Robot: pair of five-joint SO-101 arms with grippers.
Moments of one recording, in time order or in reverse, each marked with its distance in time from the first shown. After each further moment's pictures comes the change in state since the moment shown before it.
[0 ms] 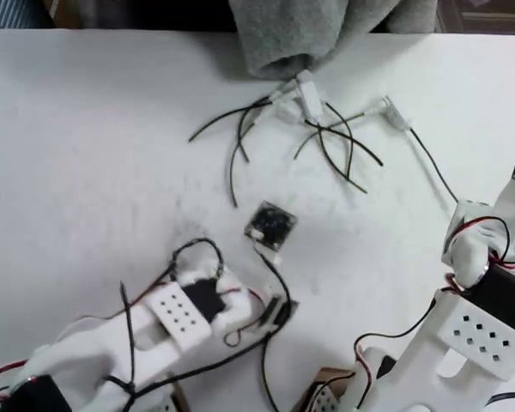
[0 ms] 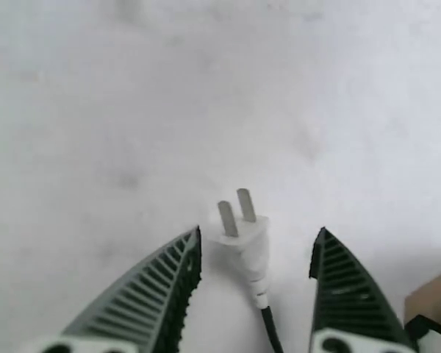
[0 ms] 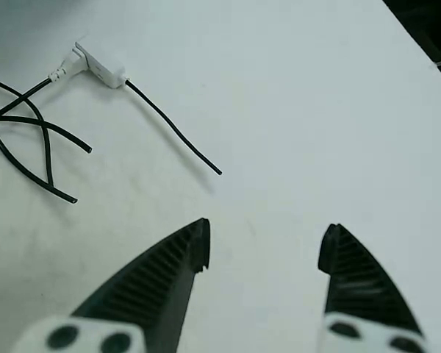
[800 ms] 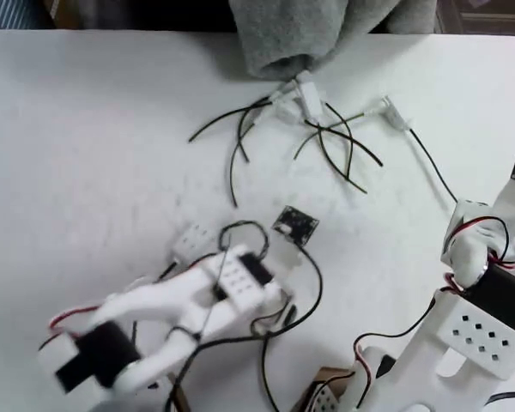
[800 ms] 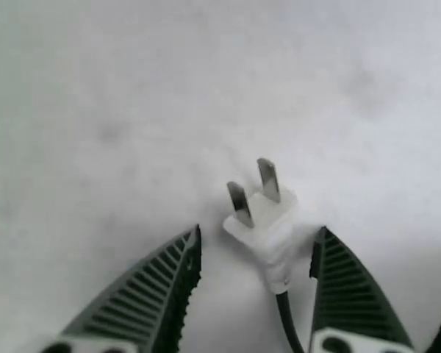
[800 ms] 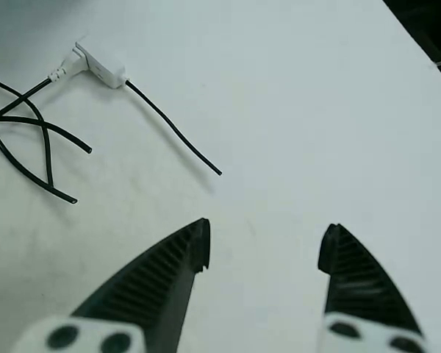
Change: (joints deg) left arm 0.4 30.8 -23.4 17.1 3.3; right arm 0.0 0.0 0.0 0.0 0.0
